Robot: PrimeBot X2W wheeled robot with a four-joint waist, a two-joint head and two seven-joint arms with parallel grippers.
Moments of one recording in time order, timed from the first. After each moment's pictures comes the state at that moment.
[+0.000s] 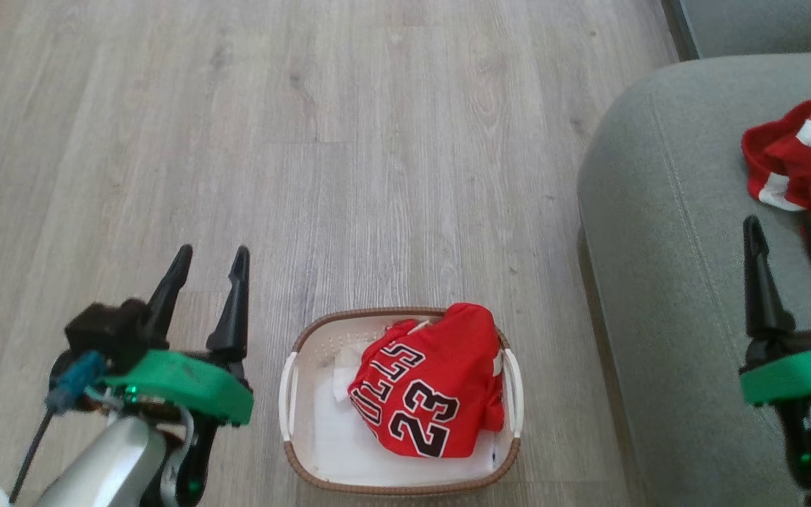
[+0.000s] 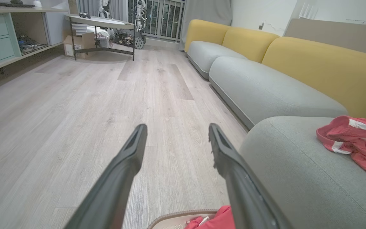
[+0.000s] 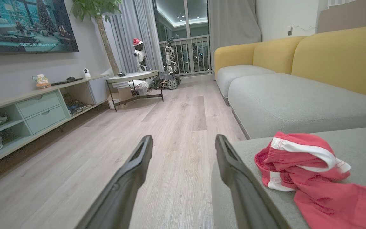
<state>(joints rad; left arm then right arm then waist) -0.23 0.47 -0.61 0.03 -0.74 0.30 -0.25 -0.04 -0.24 -0.09 -0.04 0.41 0.13 -0.13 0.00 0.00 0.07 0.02</state>
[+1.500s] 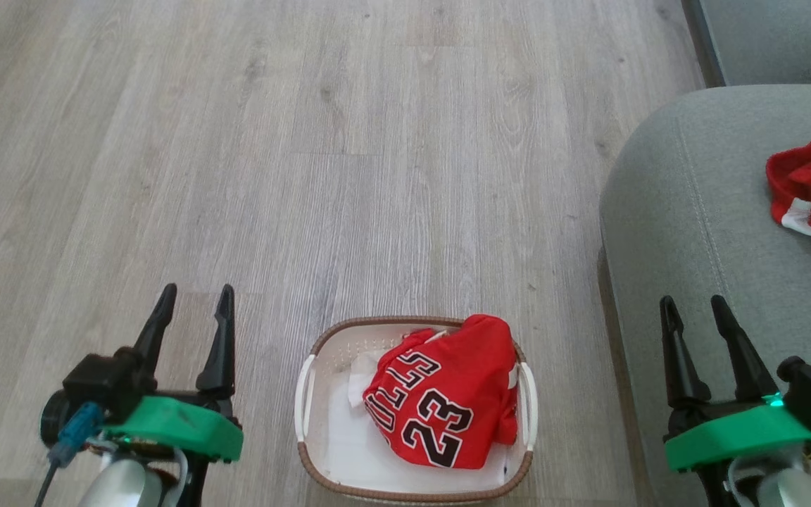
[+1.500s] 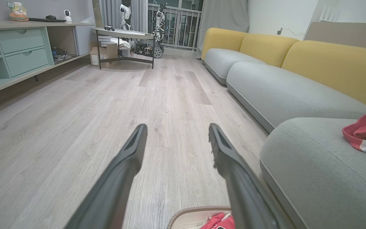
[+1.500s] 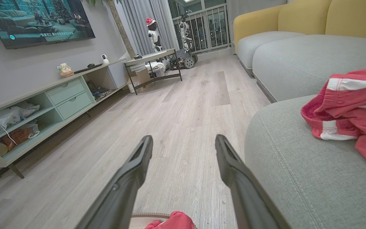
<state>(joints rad) -0.05 0.28 -0.33 0.09 -0.45 0.11 -0.25 0.05 -0.13 0.03 0.10 0.40 0.13 -0.25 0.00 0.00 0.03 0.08</state>
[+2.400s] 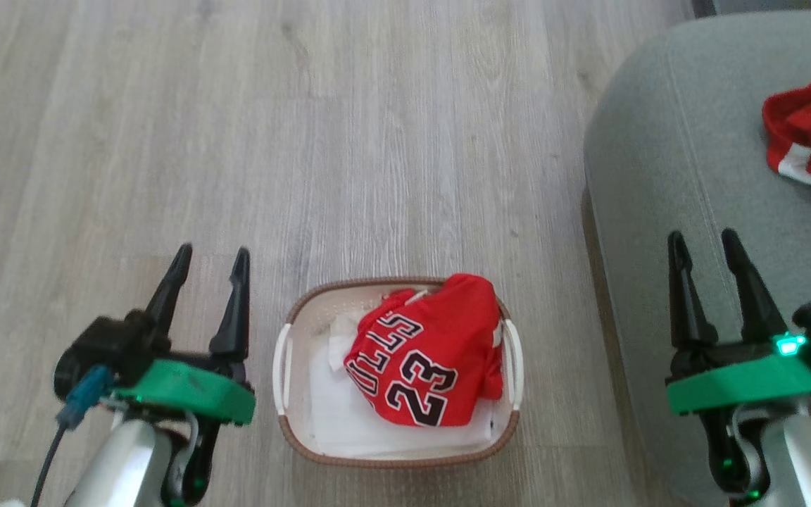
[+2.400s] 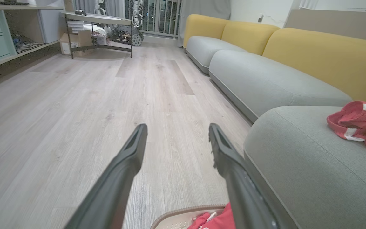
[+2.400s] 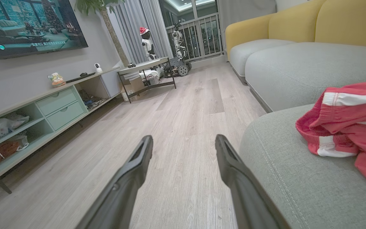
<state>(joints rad) -0.13 0.24 -0.31 0.13 -0.41 0.04 -0.25 -0.05 -0.13 0.03 0.06 0.40 0.13 -0.25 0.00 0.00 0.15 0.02</state>
